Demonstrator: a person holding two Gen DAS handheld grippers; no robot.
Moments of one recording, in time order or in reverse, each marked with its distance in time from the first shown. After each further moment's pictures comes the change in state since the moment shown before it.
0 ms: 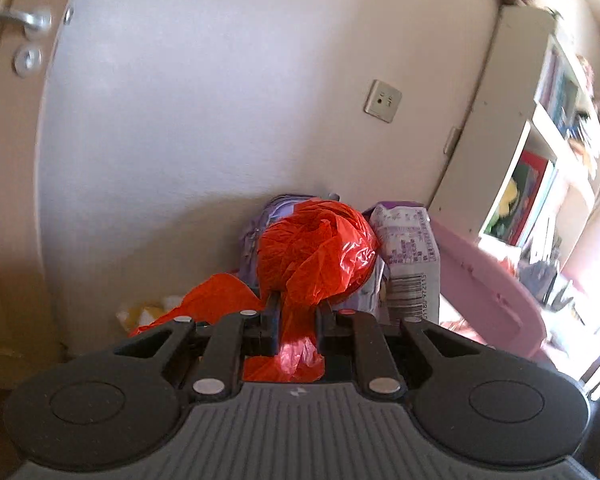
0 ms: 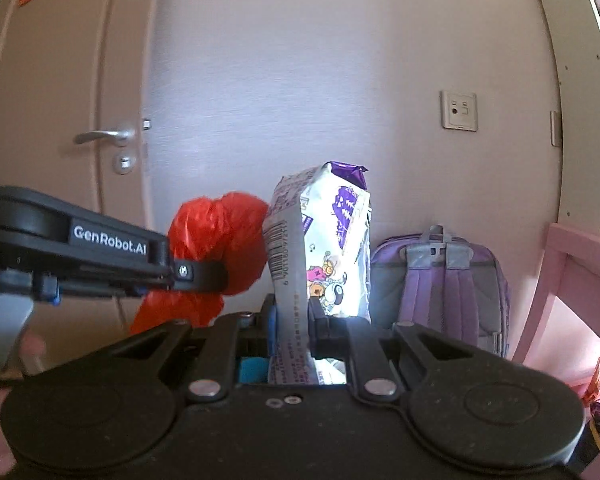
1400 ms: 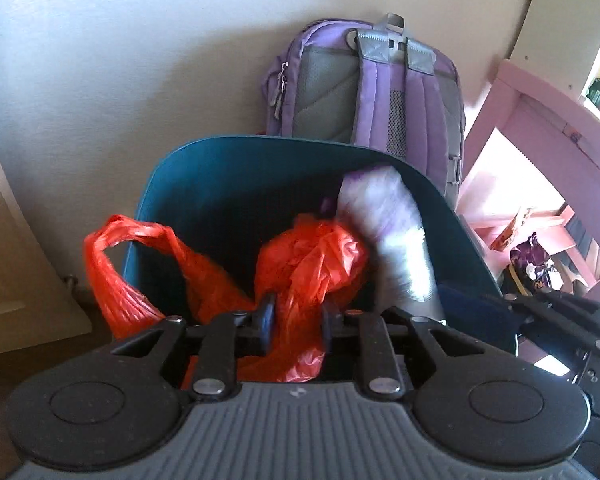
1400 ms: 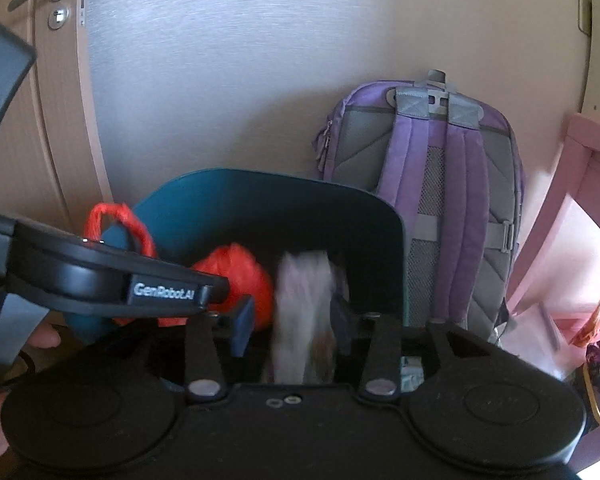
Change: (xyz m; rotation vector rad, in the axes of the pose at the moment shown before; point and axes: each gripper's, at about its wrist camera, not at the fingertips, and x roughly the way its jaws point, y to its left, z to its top) left arm 0.199 0.022 -0.069 0.103 0.393 0.163; right arm 0.097 -0.031 -0.077 -0.029 0.358 -0.067
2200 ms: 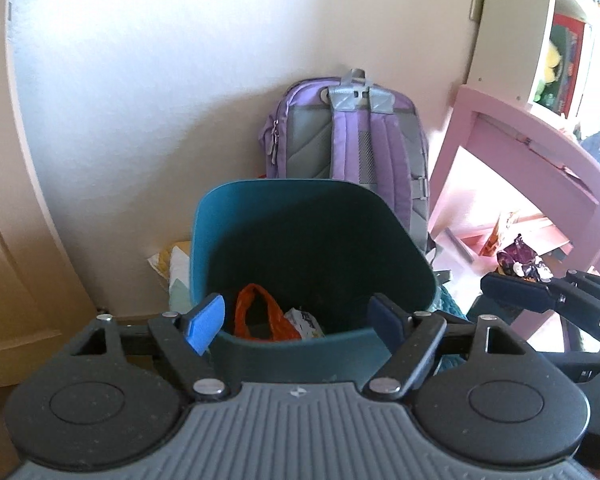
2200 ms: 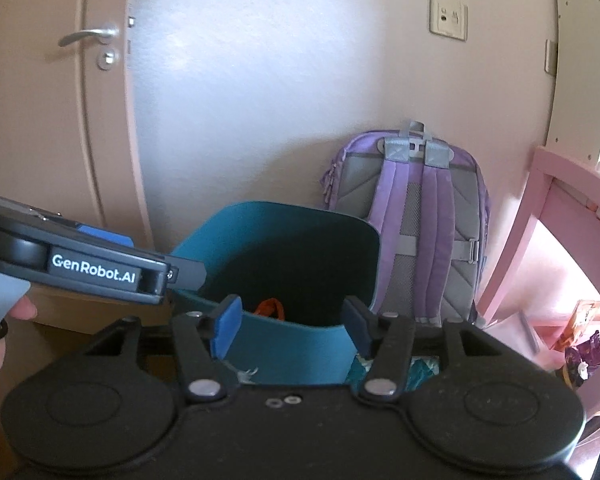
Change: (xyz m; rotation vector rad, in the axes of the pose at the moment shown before) left arm -0.124 -0.012 -0.033 0.091 -0.122 0.022; right arm -0.128 0.011 -0.024 -0.018 -0.098 0.013
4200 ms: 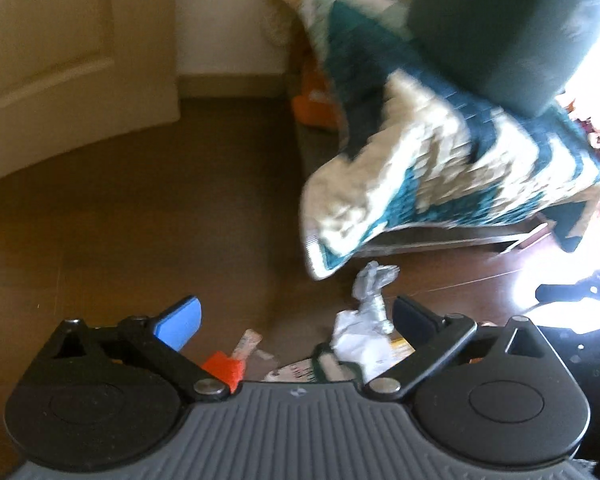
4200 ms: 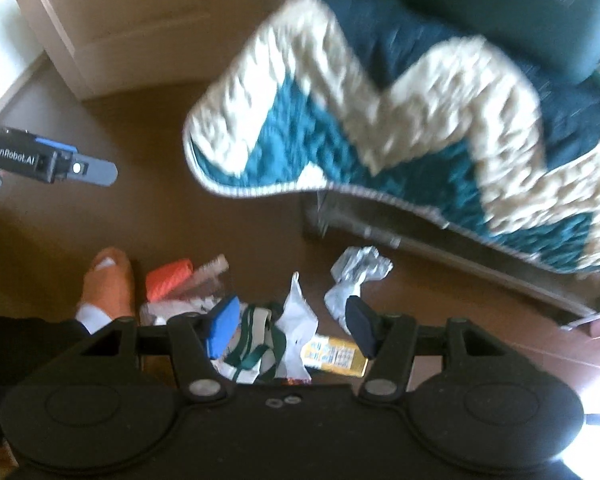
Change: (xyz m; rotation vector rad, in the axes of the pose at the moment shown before) left arm 0.089 0.241 -0.369 -0.174 0.393 0.018; right arm 0.173 0.151 -0.343 -0.055 0.649 0.216
